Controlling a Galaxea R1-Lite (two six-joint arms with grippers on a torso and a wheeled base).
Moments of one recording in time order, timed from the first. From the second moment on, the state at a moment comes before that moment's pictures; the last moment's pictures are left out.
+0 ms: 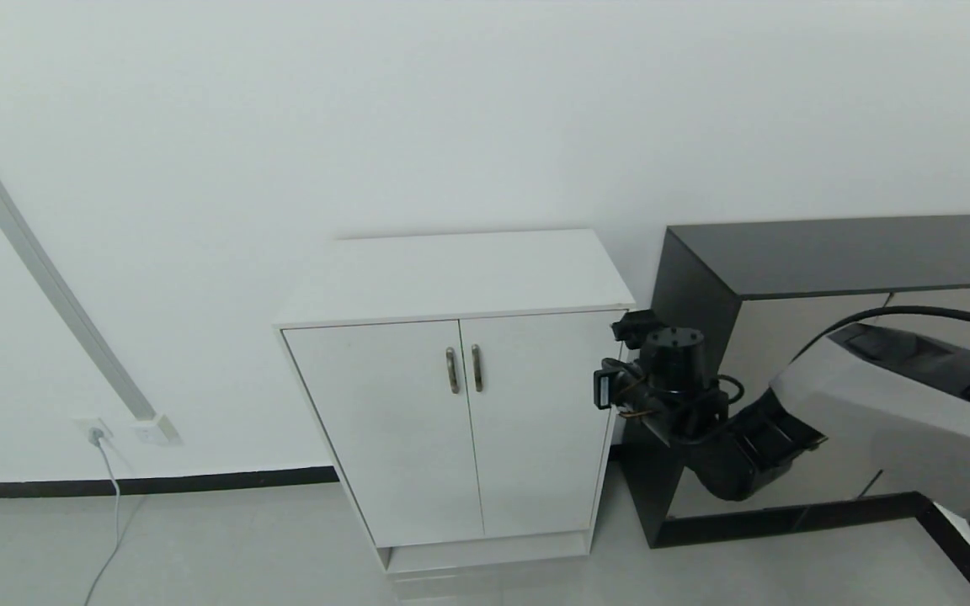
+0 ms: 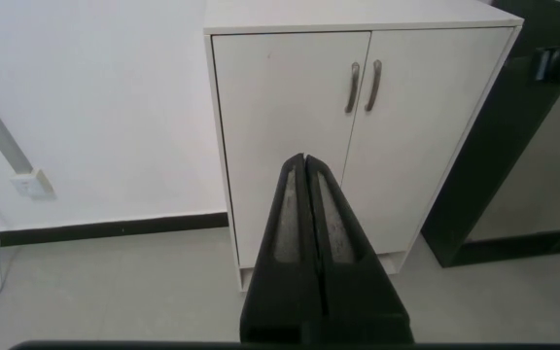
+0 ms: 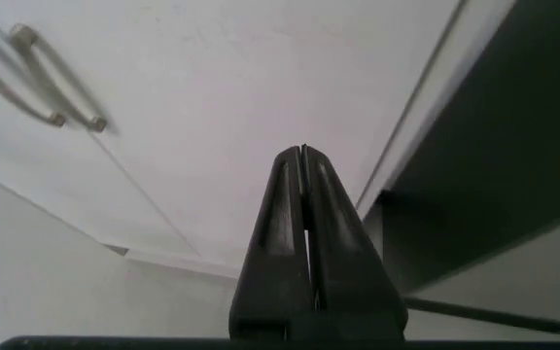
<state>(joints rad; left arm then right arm) 0.00 0.00 0.00 0.00 0.00 -0.01 0.52 2.33 -1.17 -0.97 -0.25 0.07</state>
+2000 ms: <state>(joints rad) 0.00 0.00 0.00 0.00 0.00 -0.01 0.22 0.81 0.00 -0.41 -0.10 0.05</state>
